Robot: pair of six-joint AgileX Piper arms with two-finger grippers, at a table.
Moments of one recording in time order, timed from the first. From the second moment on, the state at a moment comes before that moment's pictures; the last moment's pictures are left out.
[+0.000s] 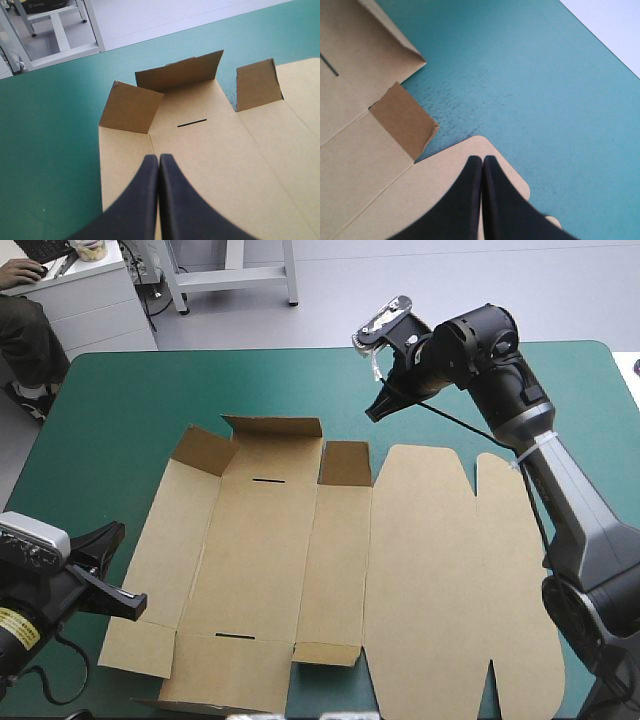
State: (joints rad) left arm -0.58 0.49 -0.82 0.29 0.79 -0.23; right arm 0.48 1.80 -2.13 -0.07 1.25 -0.31
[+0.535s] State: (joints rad) left arm -0.58 0.49 -0.82 0.30 0.79 -0.23; right arm 0.48 1.49 -1.70 -0.14 1.25 -0.13
